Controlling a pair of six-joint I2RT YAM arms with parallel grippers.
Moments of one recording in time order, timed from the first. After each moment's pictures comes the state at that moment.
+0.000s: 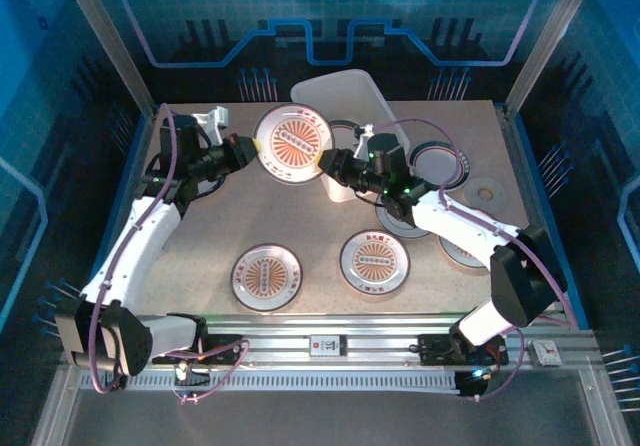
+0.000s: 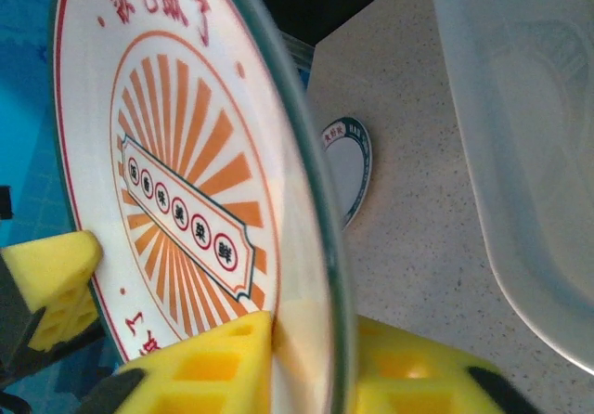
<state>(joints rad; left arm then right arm) -0.09 1.24 1.13 -0.35 0.53 -0.61 0.58 1.54 1.07 0.16 -0.32 1.02</state>
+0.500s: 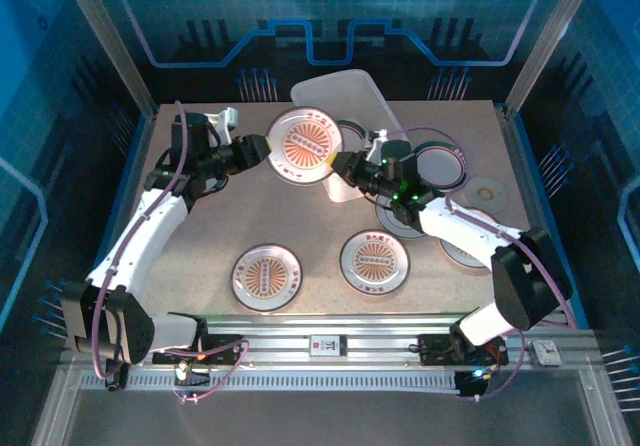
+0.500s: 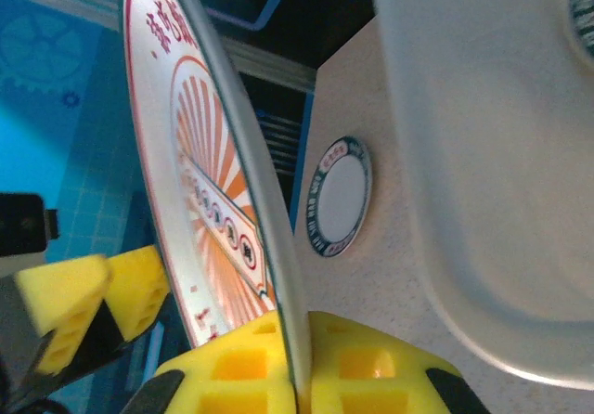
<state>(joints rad) -0.13 1.31 1.16 -0.35 0.53 -0.61 0.51 1.50 0.96 0.29 -0.33 1.10</state>
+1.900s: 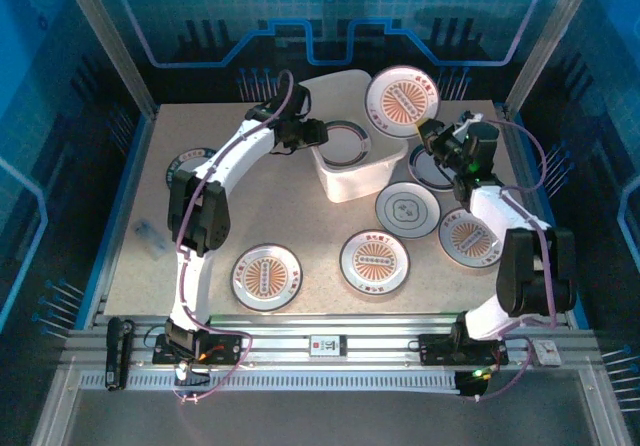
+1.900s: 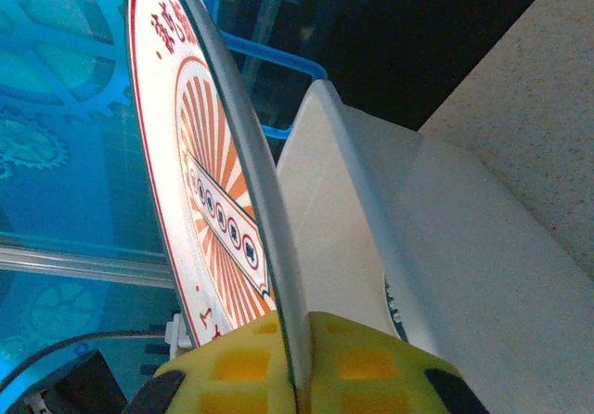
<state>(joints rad) -0.36 2.17 1.99 -0.72 0.16 -0.53 -0.01 1.55 0.95 0.43 -0.48 1.17</state>
